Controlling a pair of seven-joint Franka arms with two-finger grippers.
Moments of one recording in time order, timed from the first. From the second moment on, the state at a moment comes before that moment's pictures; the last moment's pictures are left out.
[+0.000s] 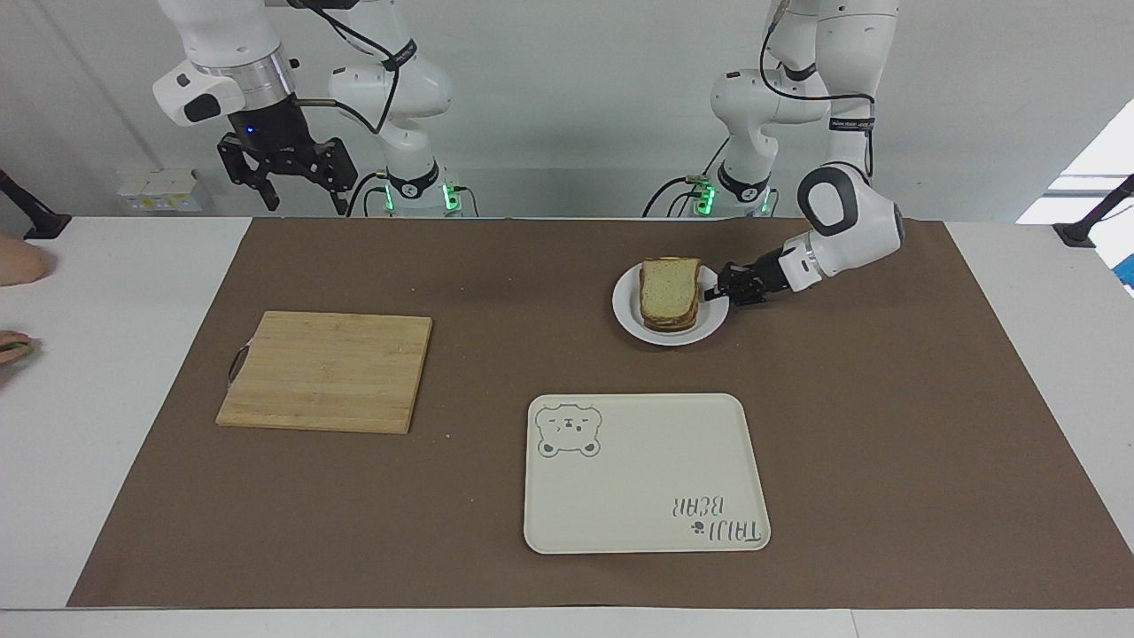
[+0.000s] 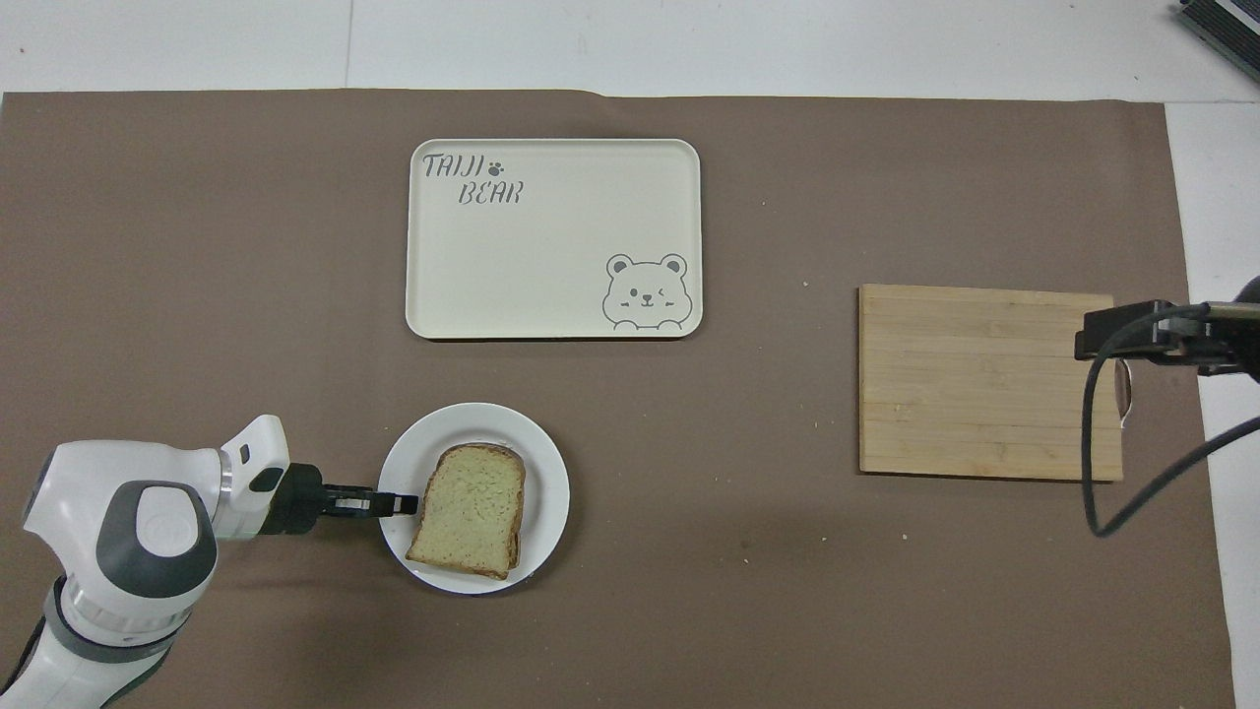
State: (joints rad) left arm -0.08 -0.02 0.02 -2.51 -0.95 2.06 0.68; right arm 0.04 -0.11 0.00 -1.63 -0.01 1.54 0.10
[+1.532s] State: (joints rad) left arm -0.04 0.43 -0.02 -1.74 -1.00 1.94 0.34; right arm 0.04 -0.11 -0.01 -1.62 -0.01 1.50 0.08
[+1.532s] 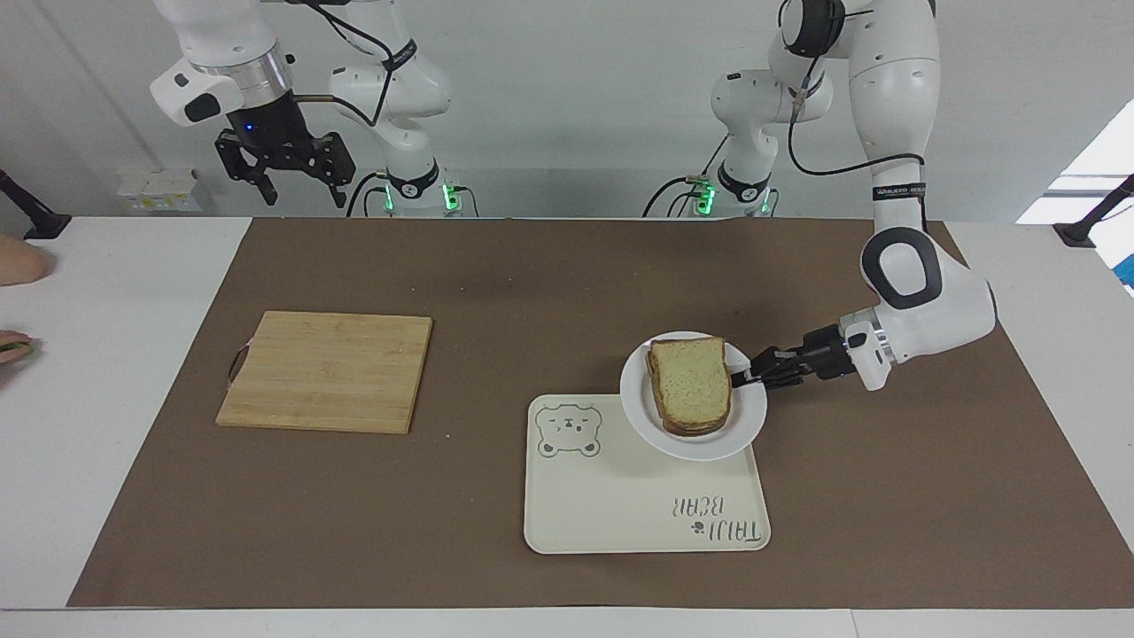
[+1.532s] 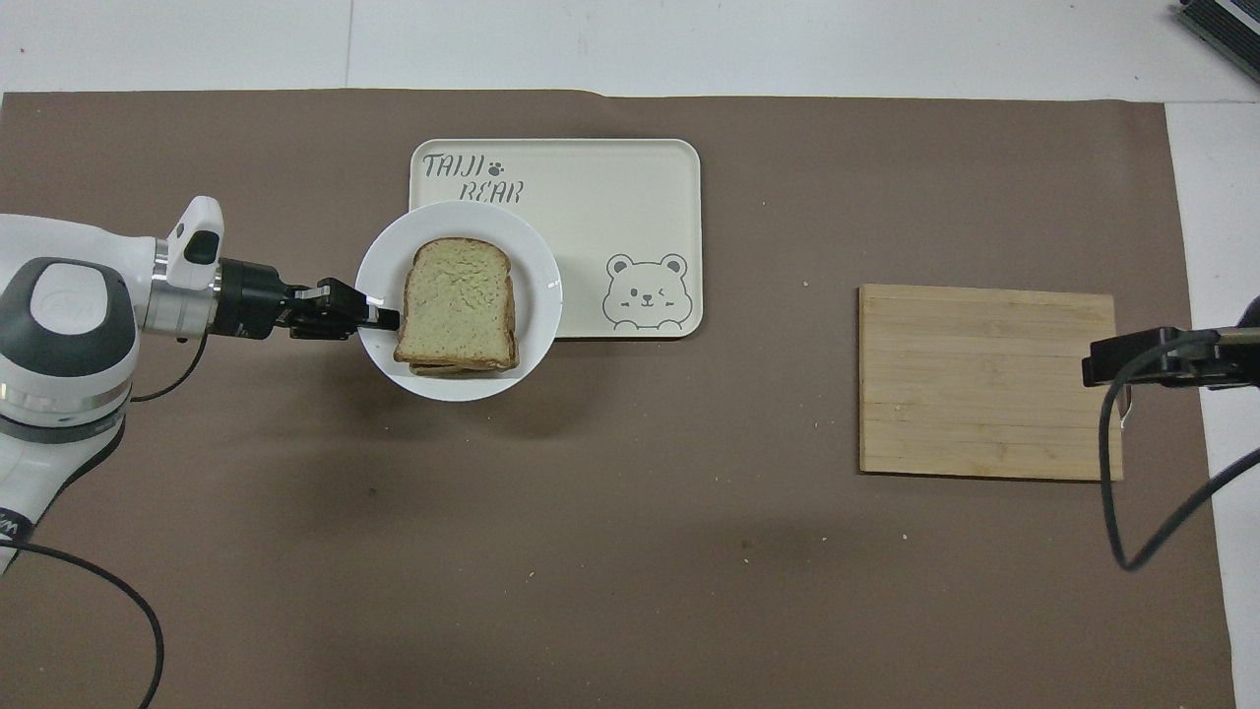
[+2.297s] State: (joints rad) left arm -0.14 0.61 -0.03 -1.60 -1.00 2.14 0.28; right arm 0.04 -0.11 -0.01 -1.62 -0.01 1.50 0.08
